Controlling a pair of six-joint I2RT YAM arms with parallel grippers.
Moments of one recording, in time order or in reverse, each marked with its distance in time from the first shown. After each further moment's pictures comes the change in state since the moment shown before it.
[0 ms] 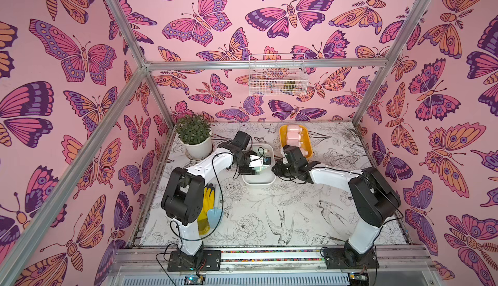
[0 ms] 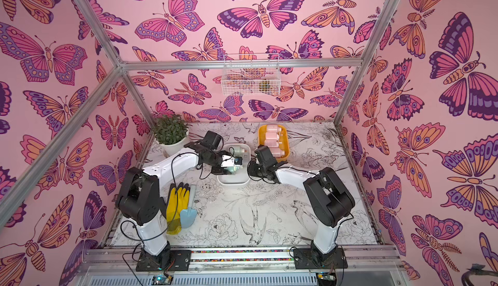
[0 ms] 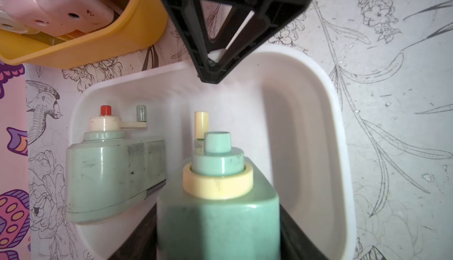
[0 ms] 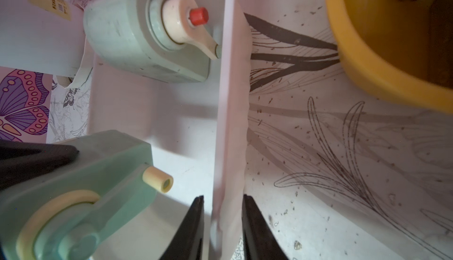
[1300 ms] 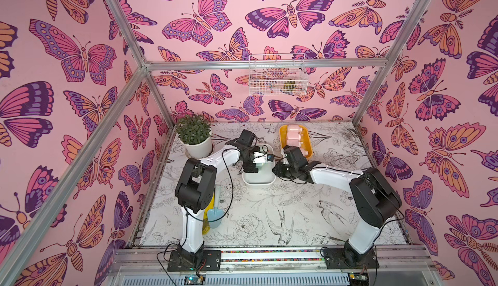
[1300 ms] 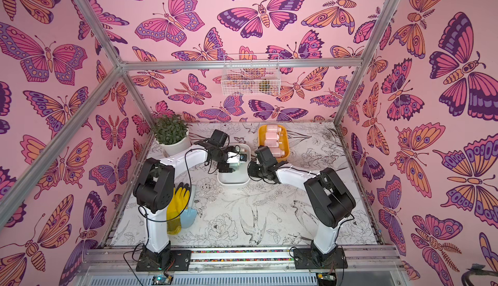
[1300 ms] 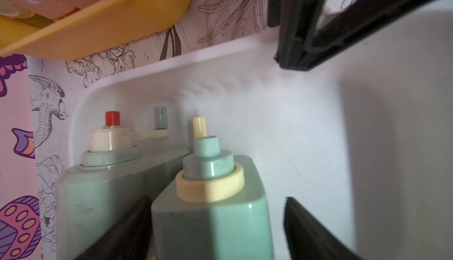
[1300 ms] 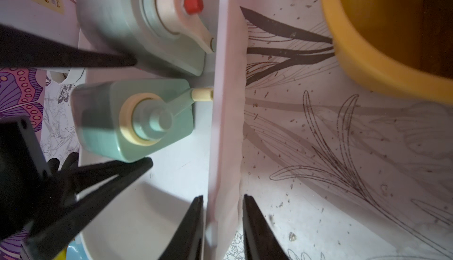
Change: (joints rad) left arm 0.001 0.182 0.105 0.116 -0.068 0.014; right arm 0.000 -0.008 0.000 -0.027 0.001 -0.008
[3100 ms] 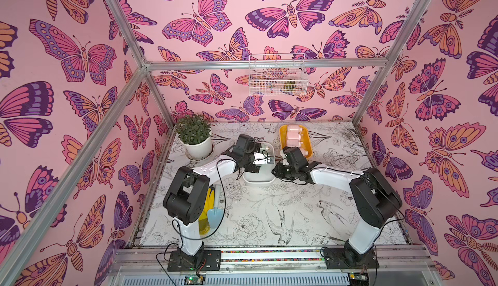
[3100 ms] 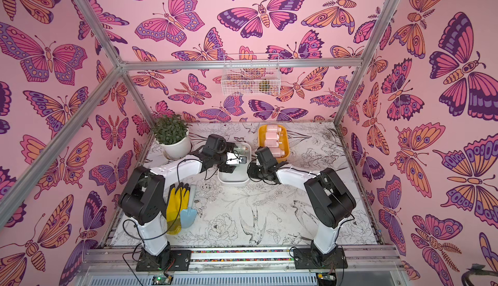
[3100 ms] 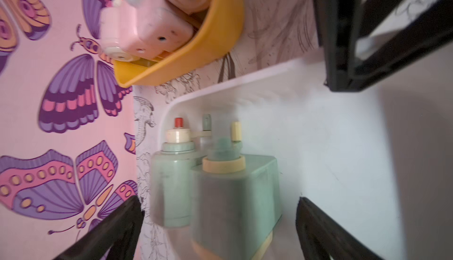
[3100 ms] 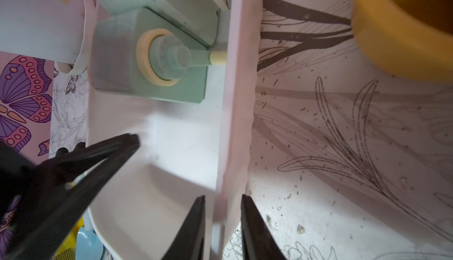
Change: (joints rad) left arm -0.033 -0.219 -0.258 0.394 -0.078 0.023; right arm 0.000 -0.003 -0.011 0.000 -0.042 0.009
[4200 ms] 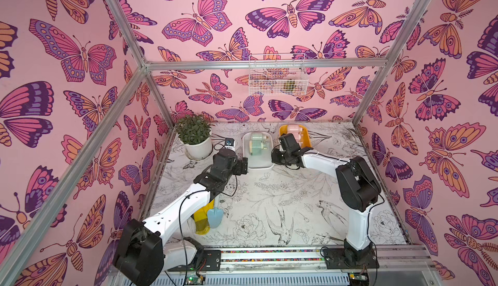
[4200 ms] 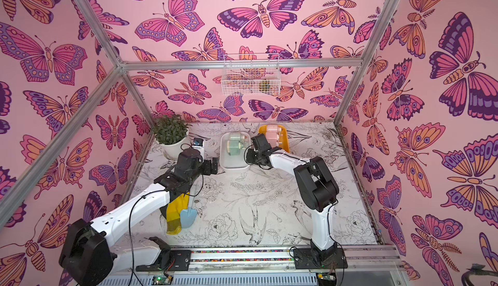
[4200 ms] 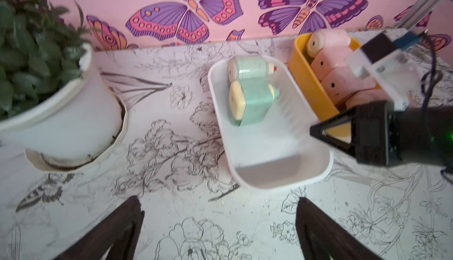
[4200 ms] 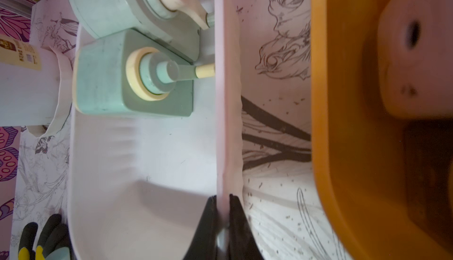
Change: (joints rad) left arm -0.022 -0.560 -0.415 -0.036 -0.478 -1.485; right arm -0.061 0.245 0.369 -0.127 0.097 -0.037
